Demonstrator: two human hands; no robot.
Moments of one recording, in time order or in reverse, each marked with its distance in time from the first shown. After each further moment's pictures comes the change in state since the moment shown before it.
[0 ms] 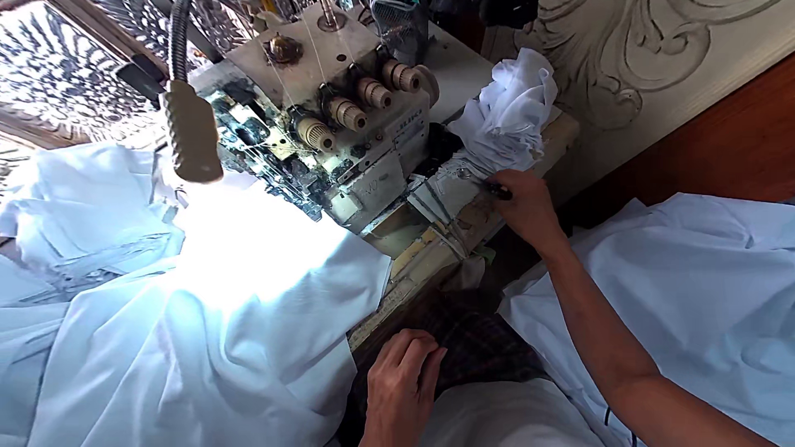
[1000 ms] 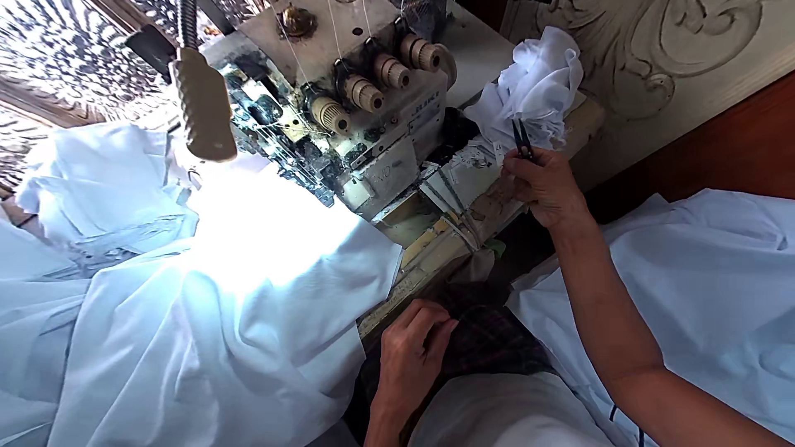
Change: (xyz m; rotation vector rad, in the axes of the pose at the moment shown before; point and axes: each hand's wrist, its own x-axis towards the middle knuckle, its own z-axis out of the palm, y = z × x) left_hand 0.022 -0.010 0.006 -0.237 -0.017 -0.046; right_hand 0.015 -0.017 -0.003 0.922 0.037 0.481
